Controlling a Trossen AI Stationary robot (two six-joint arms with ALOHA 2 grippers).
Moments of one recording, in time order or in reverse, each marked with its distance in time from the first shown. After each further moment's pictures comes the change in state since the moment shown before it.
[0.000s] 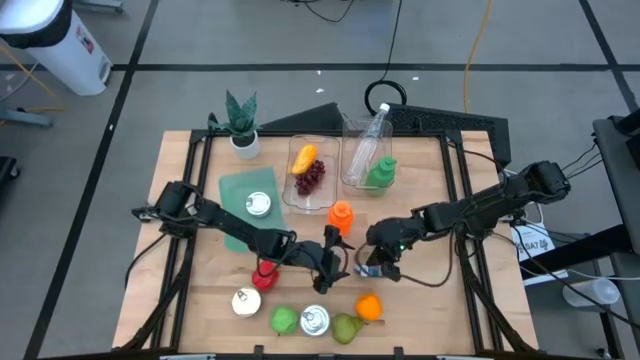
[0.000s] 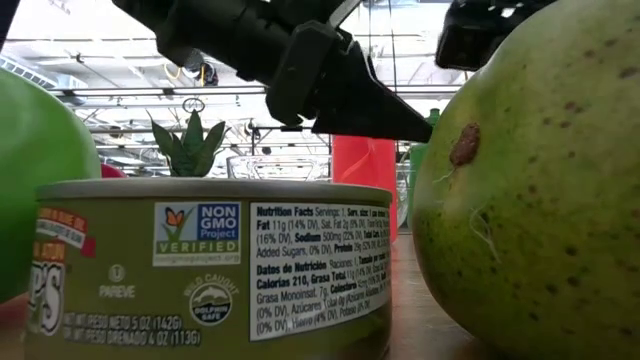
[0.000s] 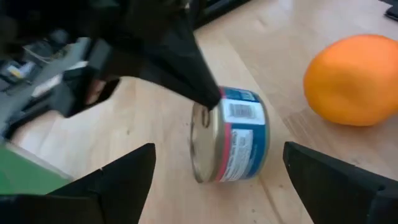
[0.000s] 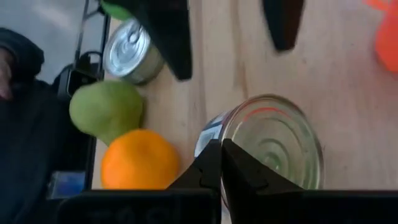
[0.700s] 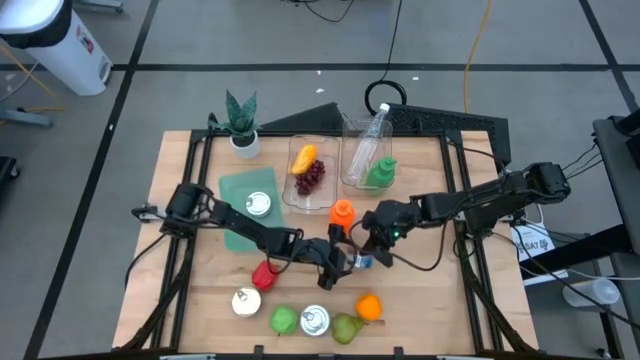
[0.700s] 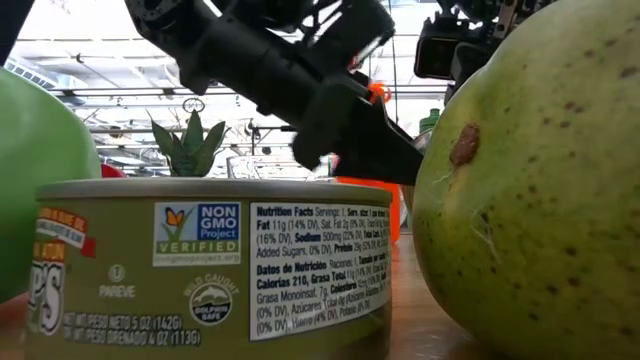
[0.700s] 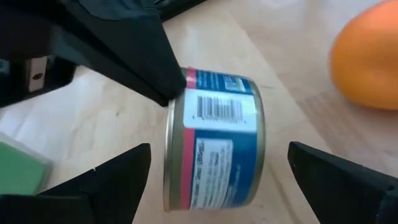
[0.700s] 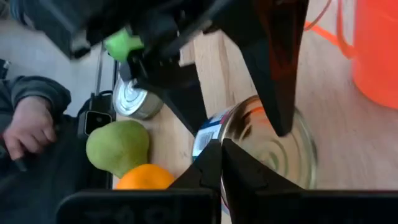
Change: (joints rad) left arm 0.043 0.088 0.035 0.007 0.027 -0.036; right arm -0.133 0.000 0.000 0.067 -0.109 0.054
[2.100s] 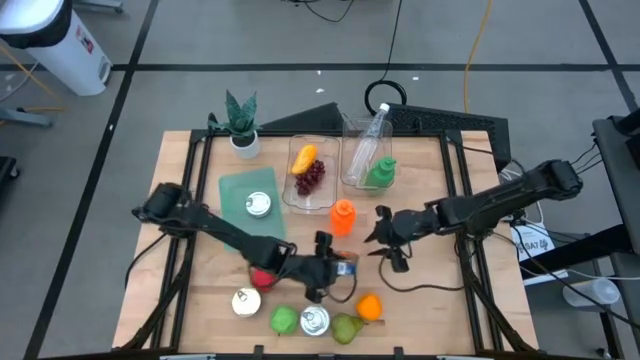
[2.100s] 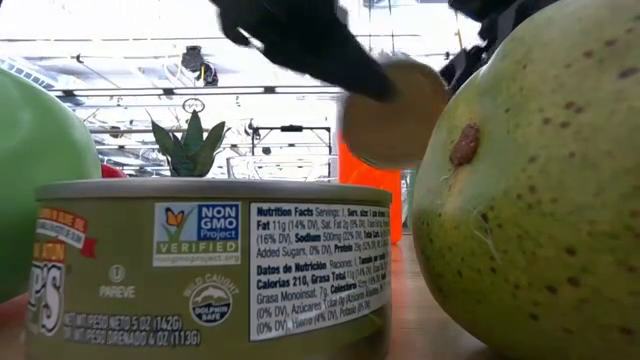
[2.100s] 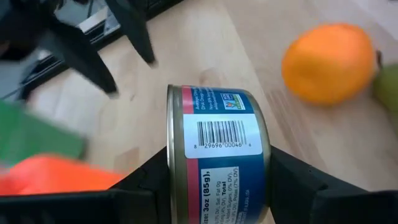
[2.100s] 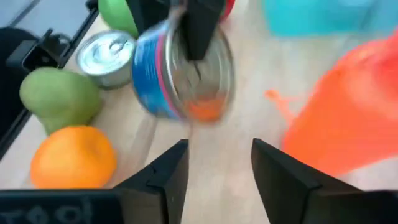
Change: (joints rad) left arm -0.151 -0.160 0.137 -0.483 -0.200 -0.108; right arm 0.144 -0.156 -0.001 -0.127 0.325 -0.503
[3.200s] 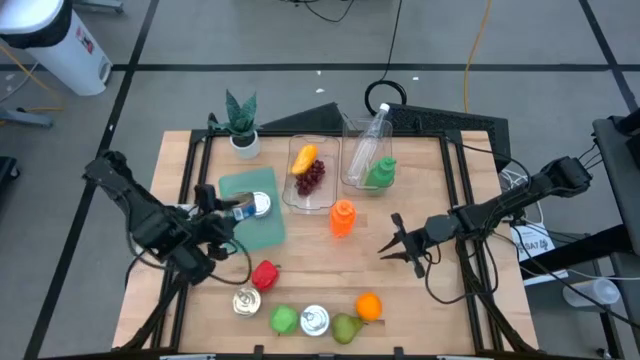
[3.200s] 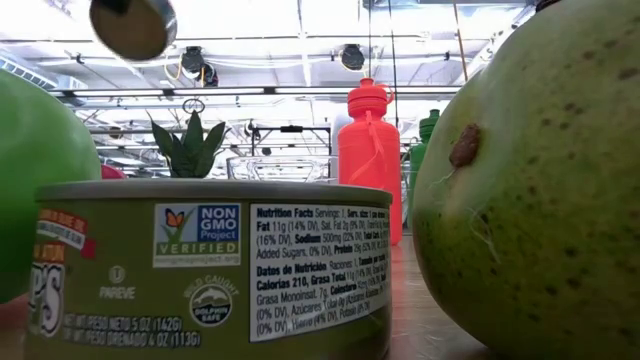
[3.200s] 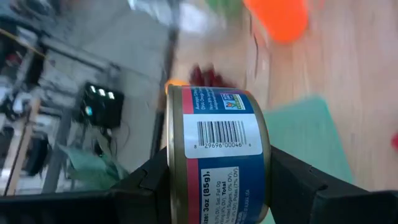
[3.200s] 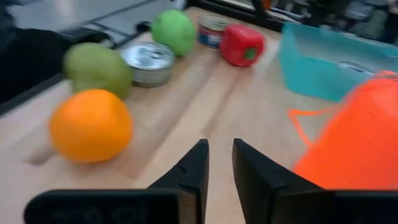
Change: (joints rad) left arm -0.313 -0.638 -0.009 -1.424 -0.489 -0.736; right arm 0.093 -0.204 -0.439 0.542 0.025 -0.232
